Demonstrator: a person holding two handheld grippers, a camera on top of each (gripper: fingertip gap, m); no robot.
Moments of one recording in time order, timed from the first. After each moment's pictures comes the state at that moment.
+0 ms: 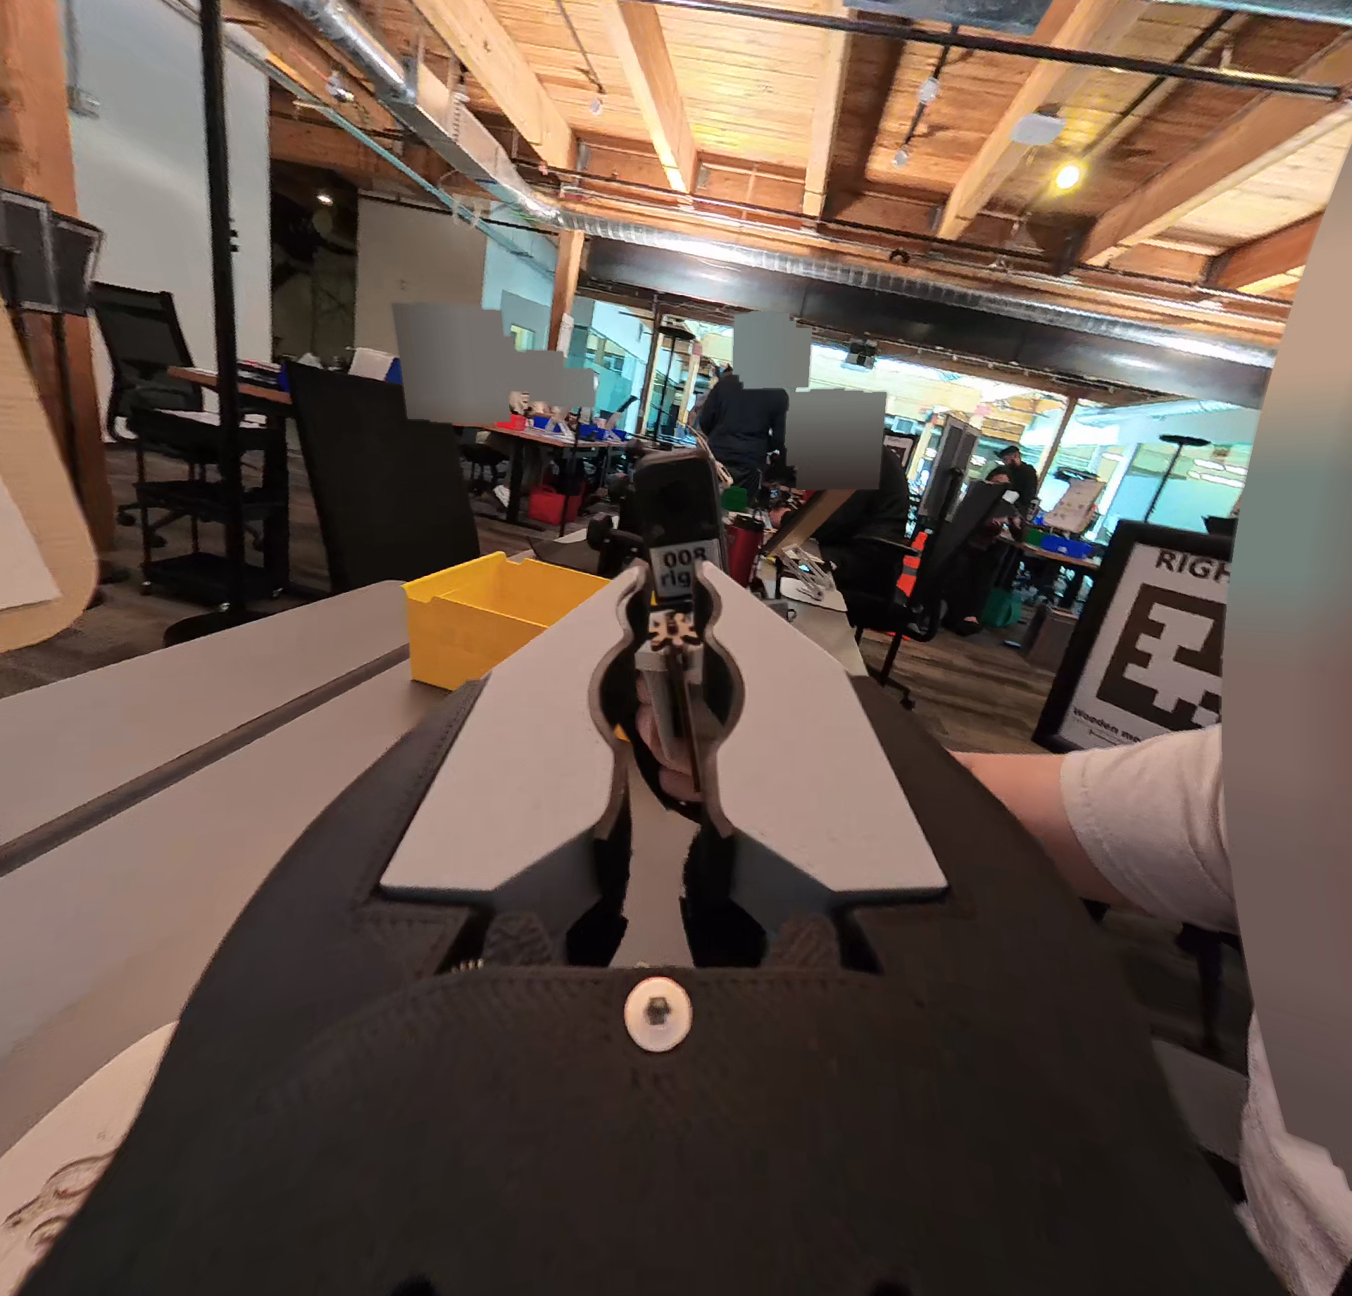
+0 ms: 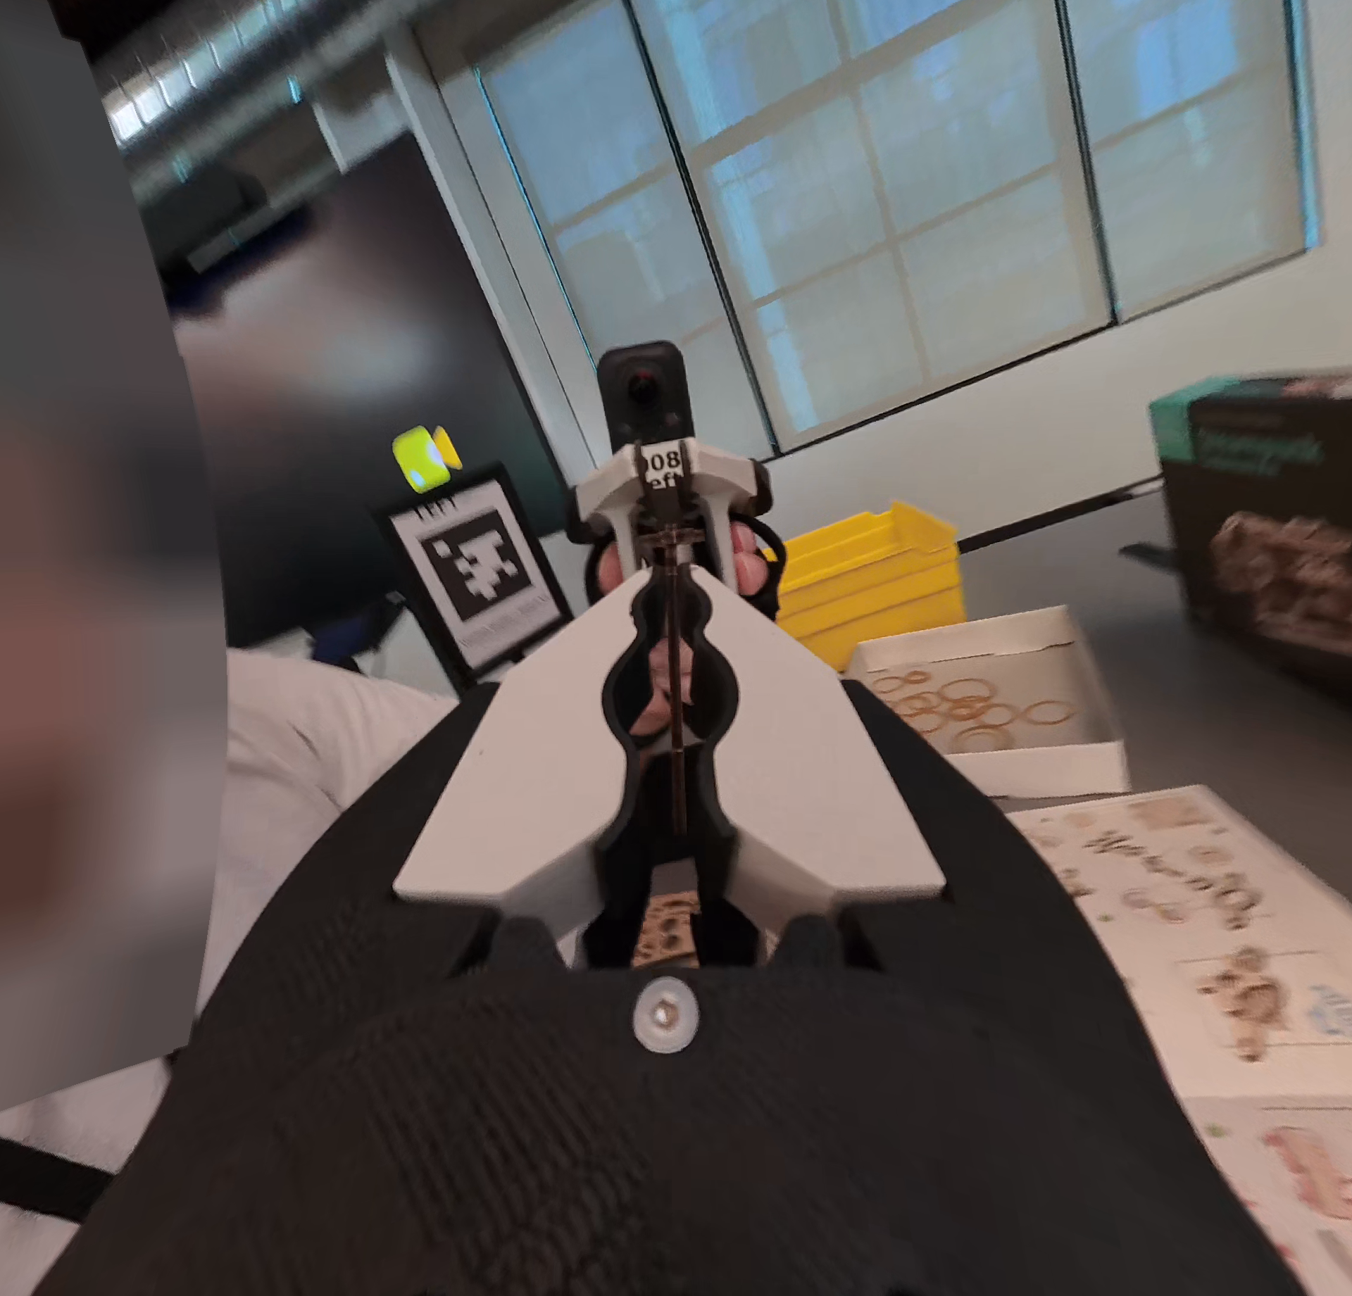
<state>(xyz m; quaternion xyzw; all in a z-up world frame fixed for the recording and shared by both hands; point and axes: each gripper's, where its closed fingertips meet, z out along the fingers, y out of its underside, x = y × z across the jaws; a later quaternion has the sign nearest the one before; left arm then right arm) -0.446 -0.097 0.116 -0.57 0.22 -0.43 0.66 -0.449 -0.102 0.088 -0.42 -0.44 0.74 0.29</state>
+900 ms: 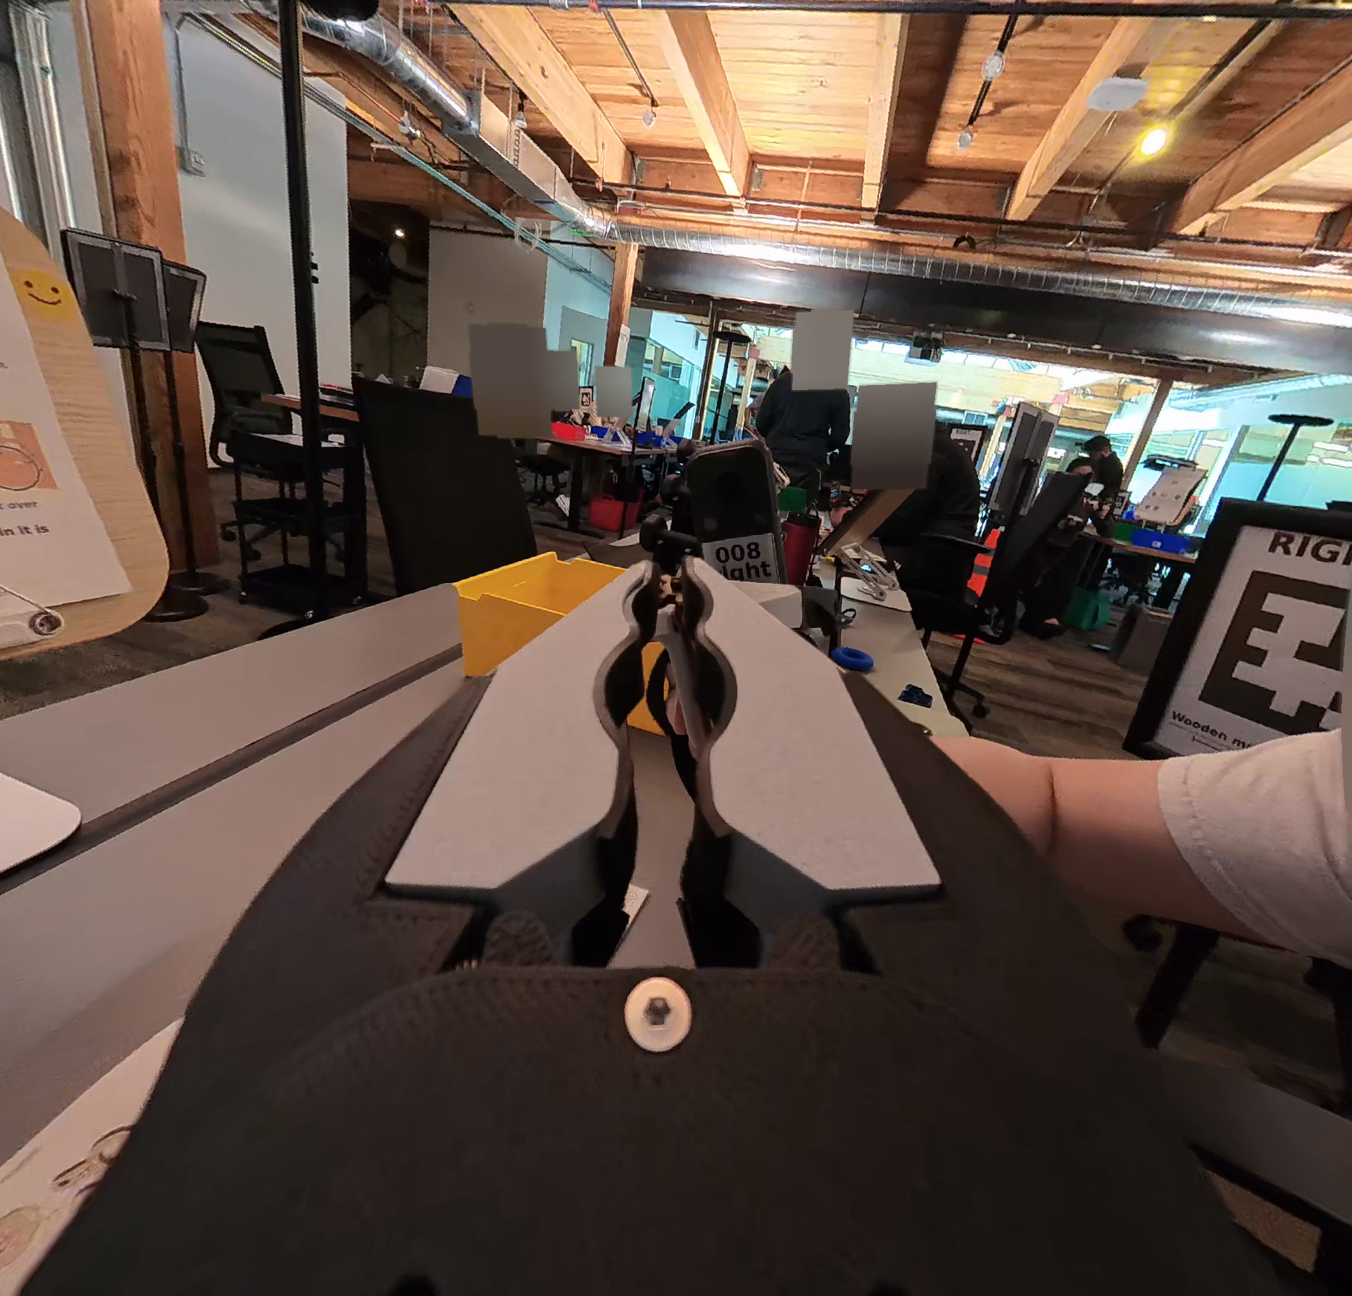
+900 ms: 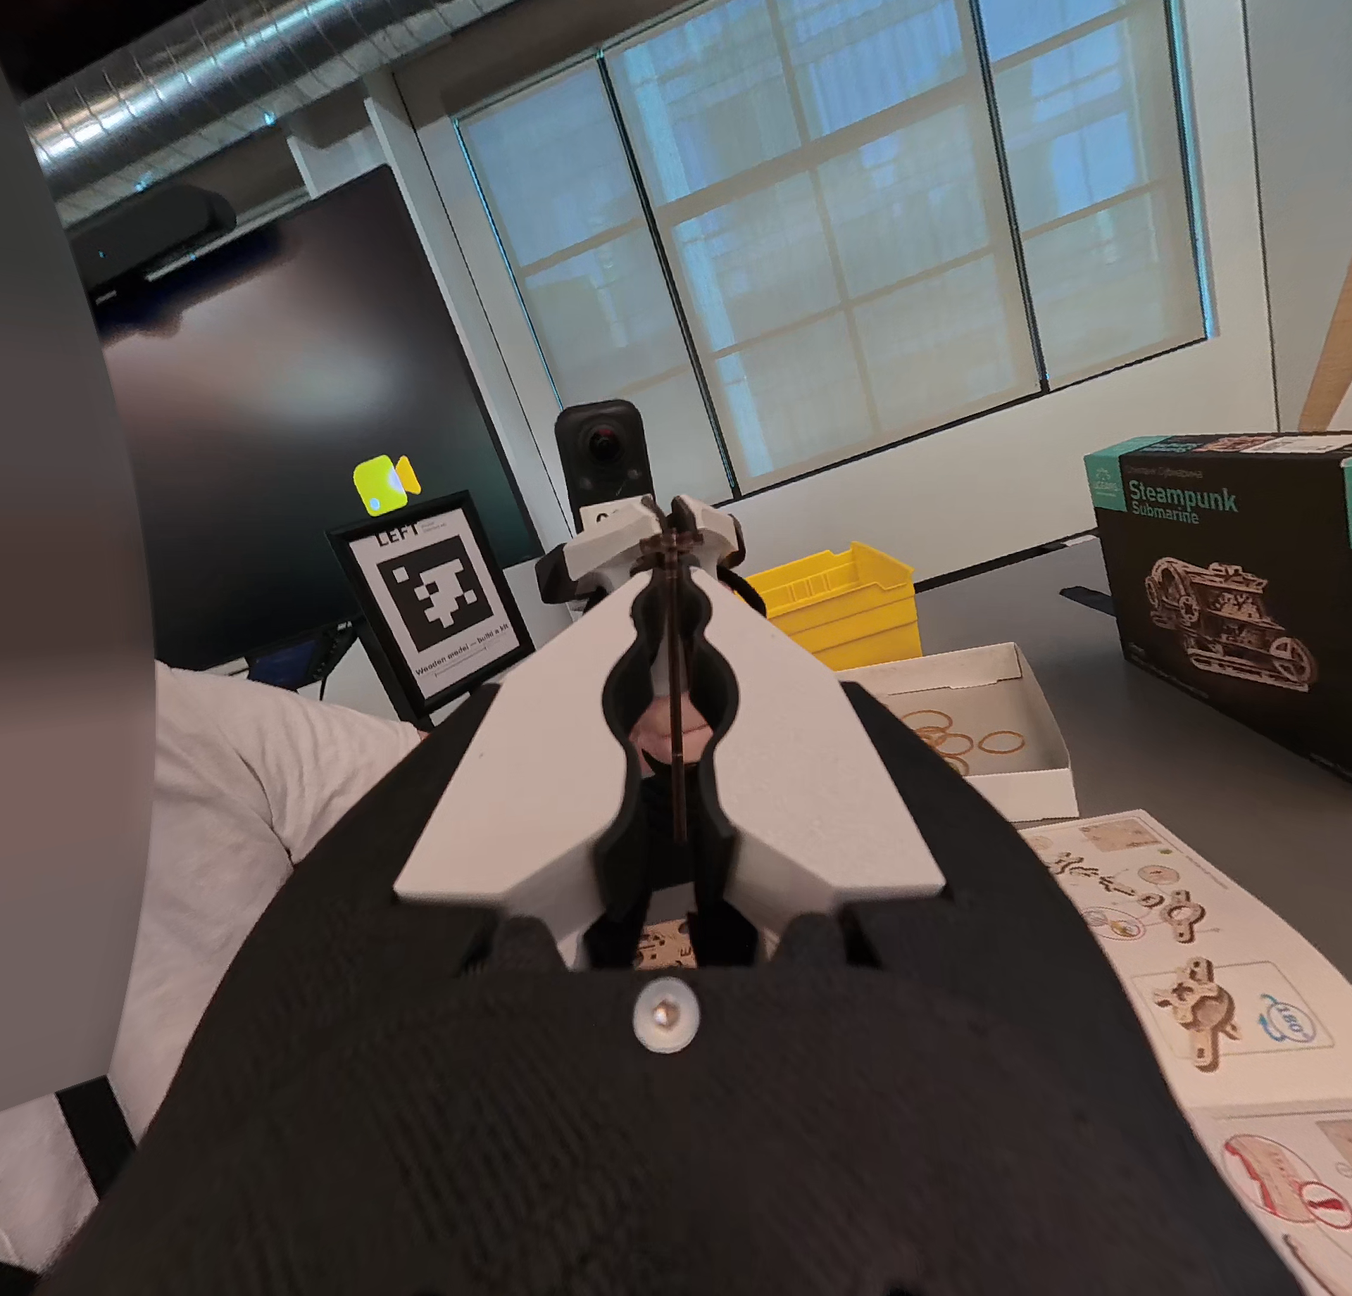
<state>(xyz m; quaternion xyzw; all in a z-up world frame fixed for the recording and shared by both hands) -0.439 -0.089 0.102 -0.58 0.21 -0.39 0.69 -0.448 -0.097 0.091 -0.41 -0.41 0.74 0.34</state>
